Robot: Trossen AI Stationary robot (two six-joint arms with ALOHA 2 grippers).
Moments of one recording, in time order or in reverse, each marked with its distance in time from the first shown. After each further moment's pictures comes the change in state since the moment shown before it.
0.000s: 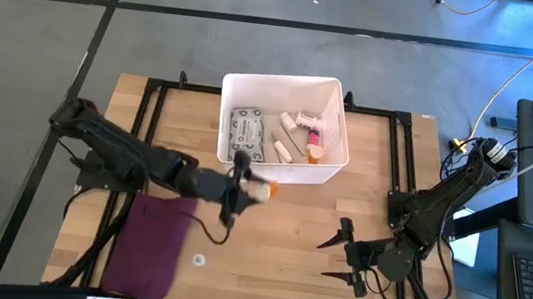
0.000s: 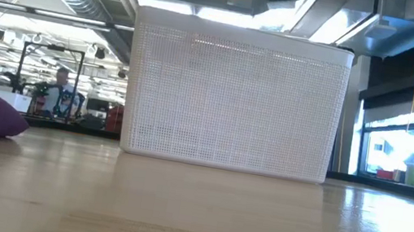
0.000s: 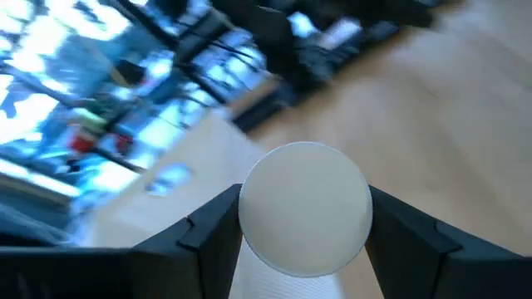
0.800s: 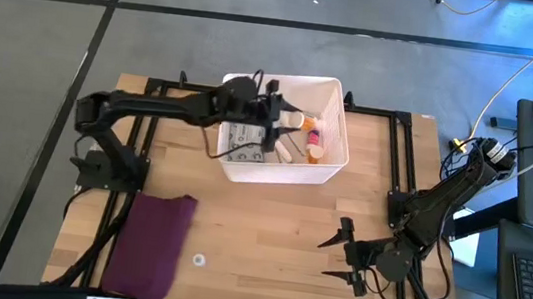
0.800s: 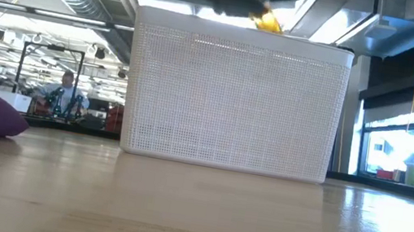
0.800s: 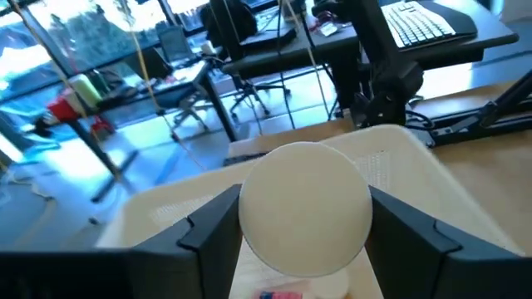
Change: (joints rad) left arm 0.623 0.166 0.075 0.346 0.632 -0.122; right arm 0.000 0.000 0.000 -0.033 0.000 0.014
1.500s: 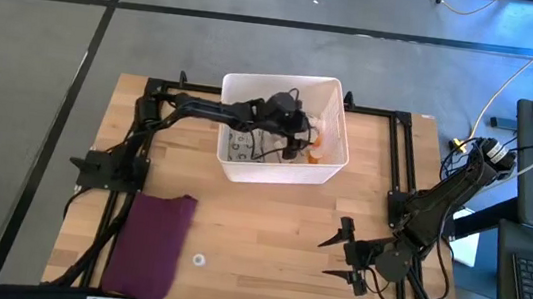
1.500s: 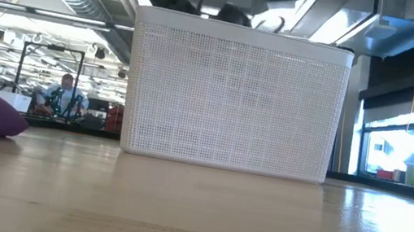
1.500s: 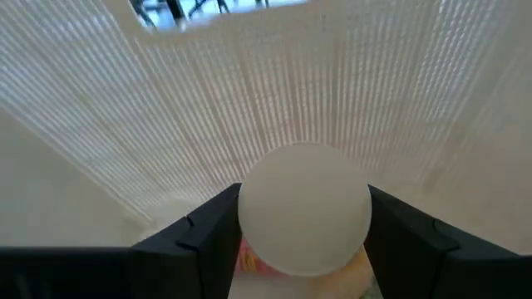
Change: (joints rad) left arm 0.072 0.478 0.194 0.007 0.087 -0.037; right arm 0.000 0.000 0.000 -0.029 0.000 0.003
